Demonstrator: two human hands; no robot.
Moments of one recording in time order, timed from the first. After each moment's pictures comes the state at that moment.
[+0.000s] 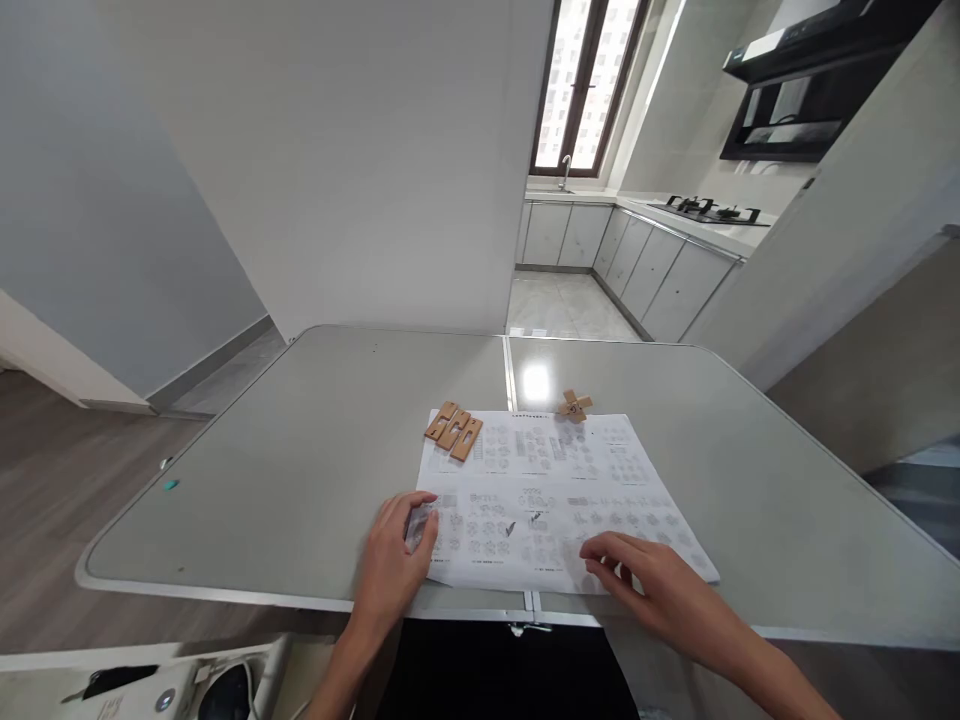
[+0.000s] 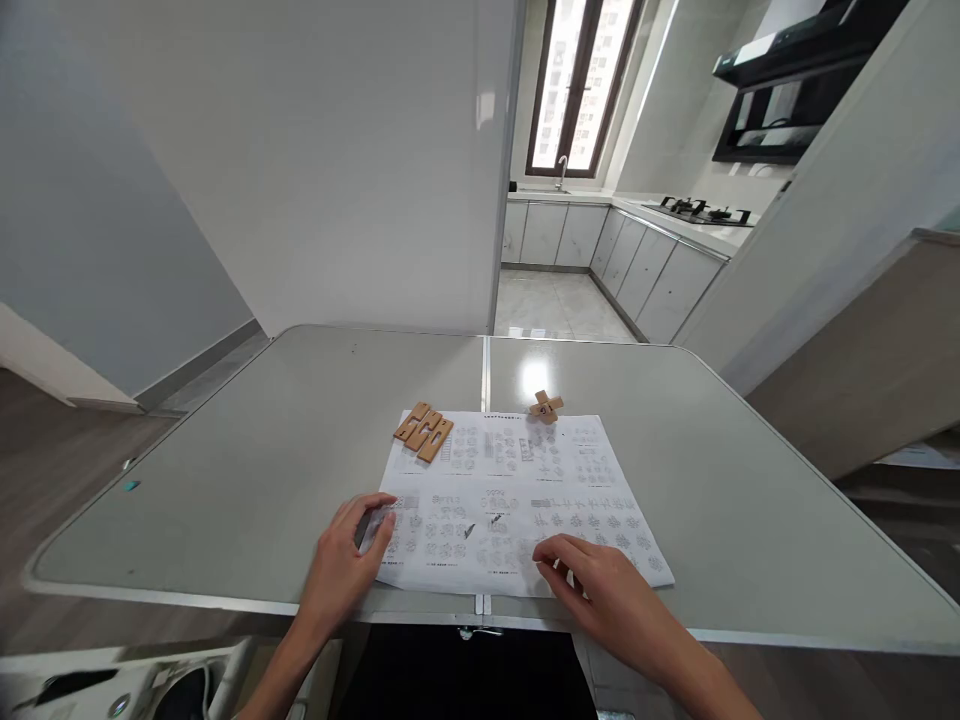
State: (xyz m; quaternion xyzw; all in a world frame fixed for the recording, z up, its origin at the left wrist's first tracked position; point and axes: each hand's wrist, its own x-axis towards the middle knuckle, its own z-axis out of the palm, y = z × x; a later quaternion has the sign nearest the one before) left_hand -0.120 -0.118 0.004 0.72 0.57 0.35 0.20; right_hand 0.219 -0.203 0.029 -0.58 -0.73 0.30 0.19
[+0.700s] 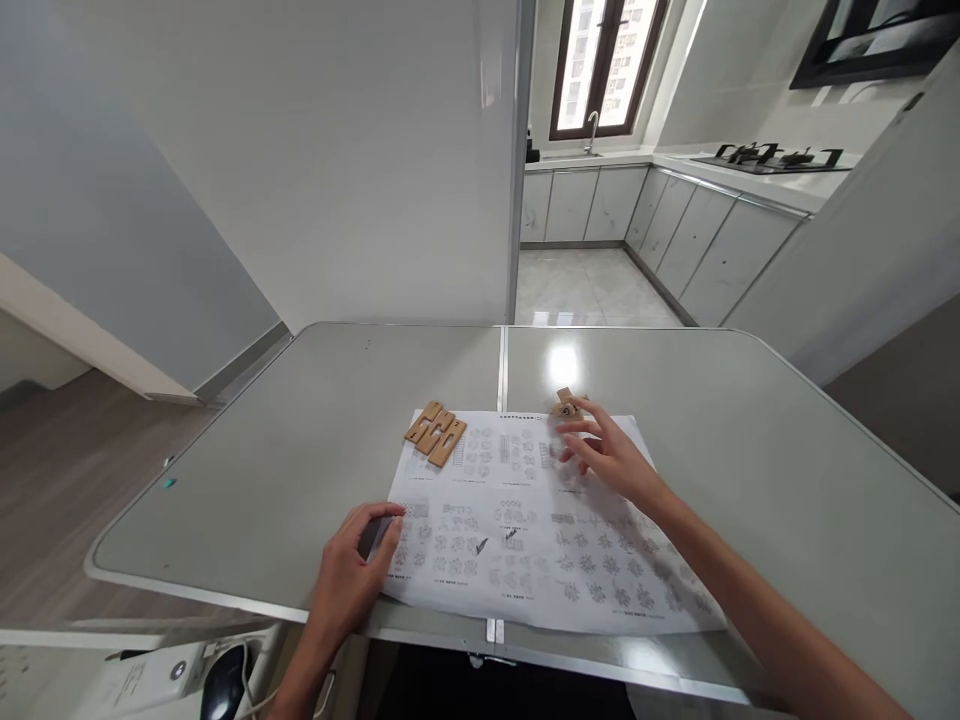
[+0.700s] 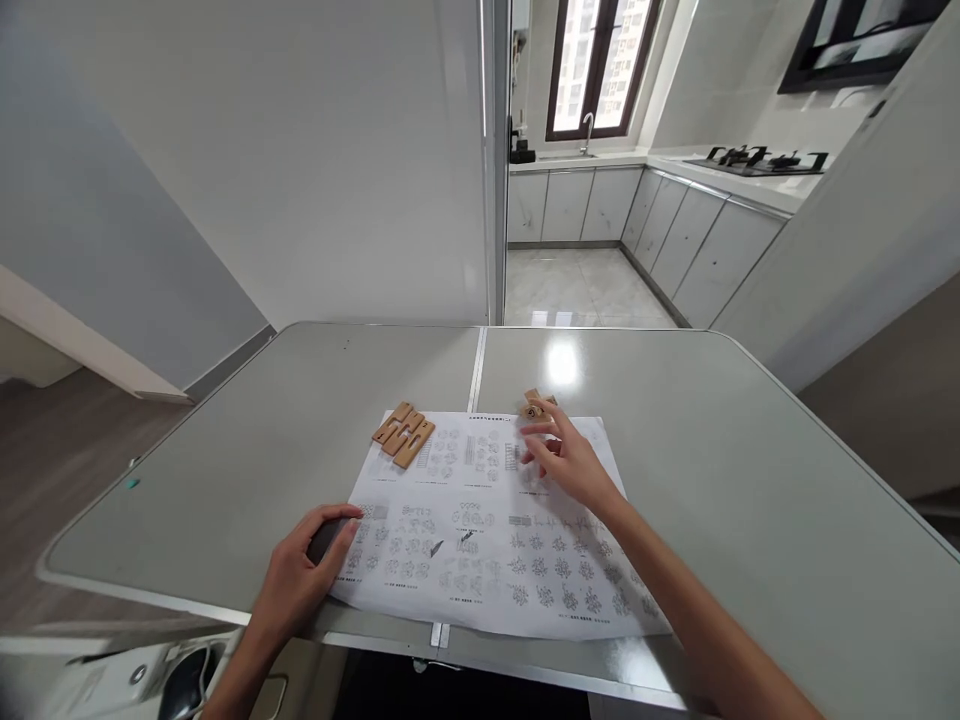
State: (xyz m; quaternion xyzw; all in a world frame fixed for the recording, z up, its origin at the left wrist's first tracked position) left_hand -0.113 -0.113 0.014 0.68 0.64 0.30 0.21; right_hand 0.274 -0.049 0.009 -0.55 -0.55 0.45 0.43
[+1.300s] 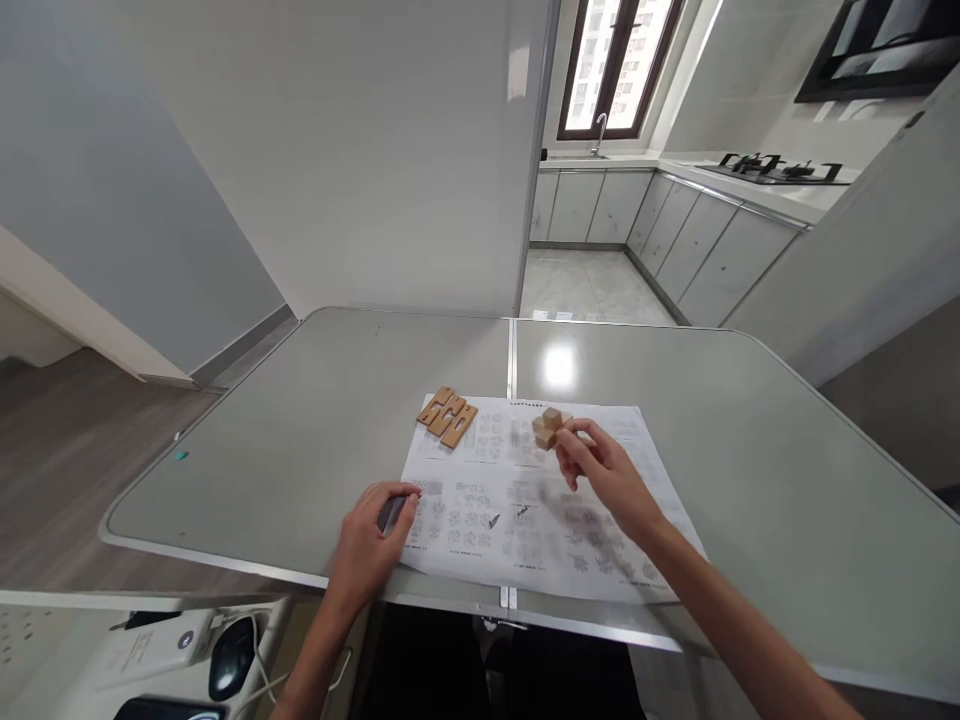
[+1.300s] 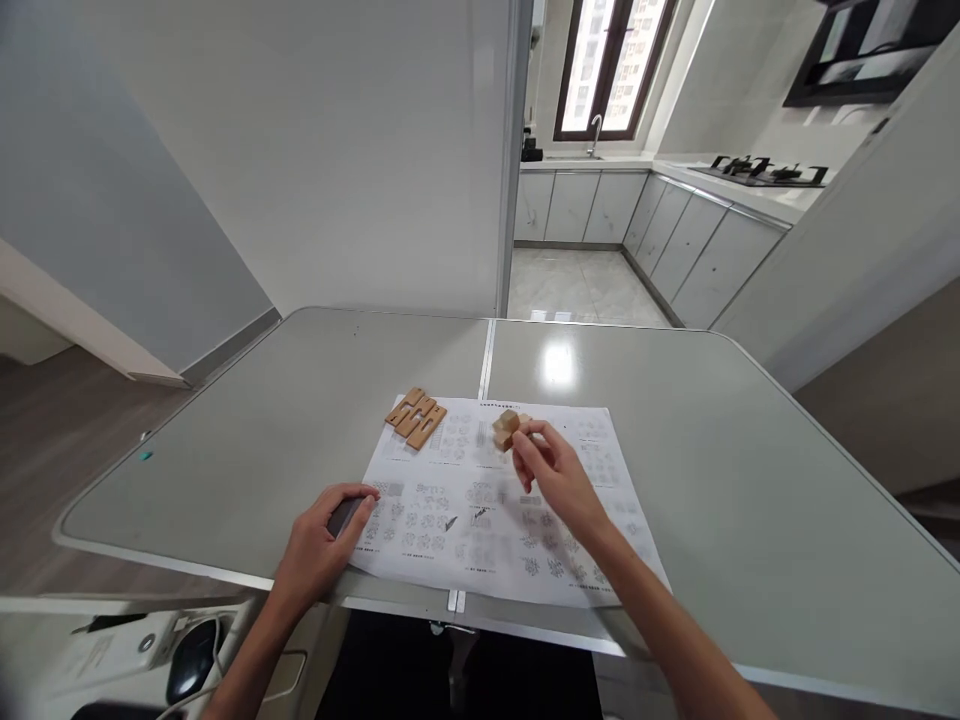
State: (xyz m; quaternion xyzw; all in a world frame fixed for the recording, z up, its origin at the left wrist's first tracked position) left_hand -0.111 -0.118 0.011 0.70 0.60 0.34 0.20; right_hand 0.219 -0.098 0.033 -0.49 -0.50 0.51 0.50
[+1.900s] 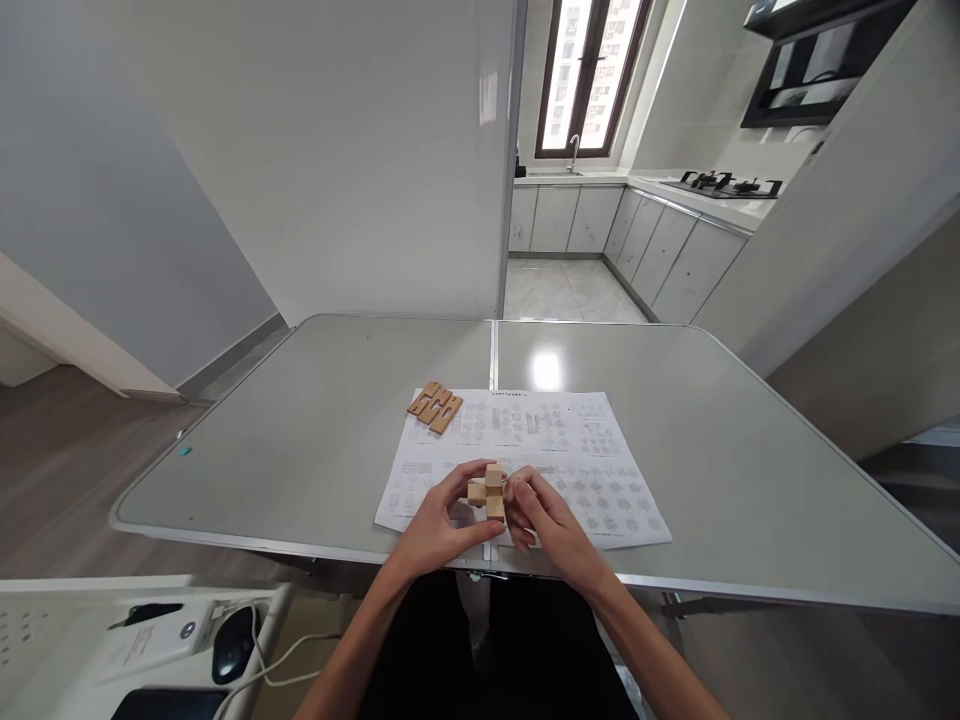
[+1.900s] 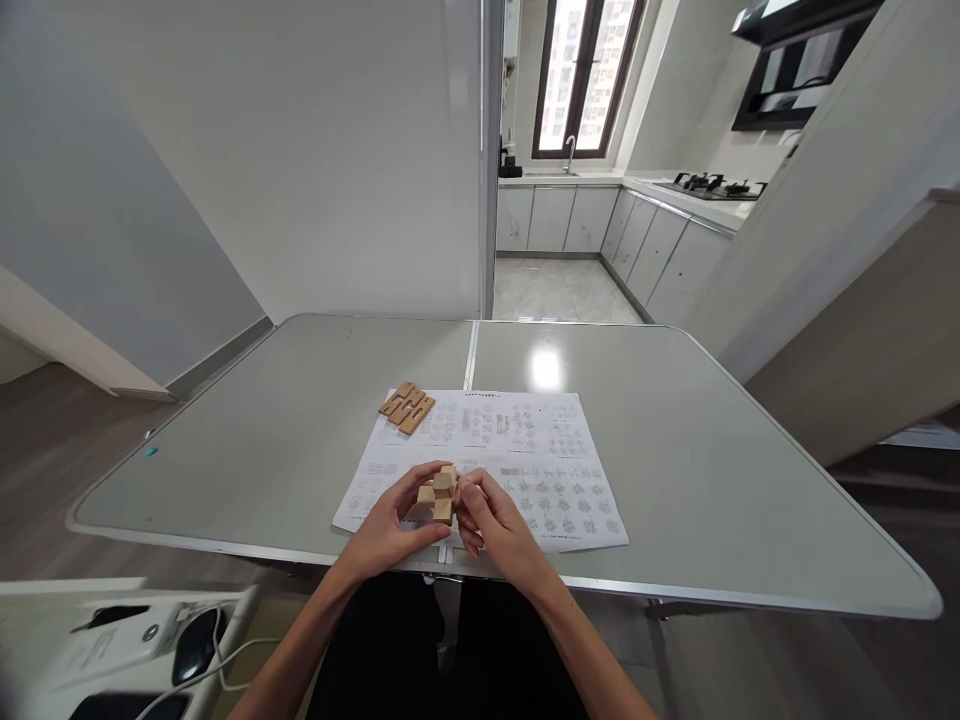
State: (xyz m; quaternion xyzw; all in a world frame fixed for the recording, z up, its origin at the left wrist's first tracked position) left_hand -0.028 -0.143 0.038 0.70 0.39 0.31 0.51; right_hand 0.164 -0.177 0.018 -0.35 -0.47 0.64 0.50
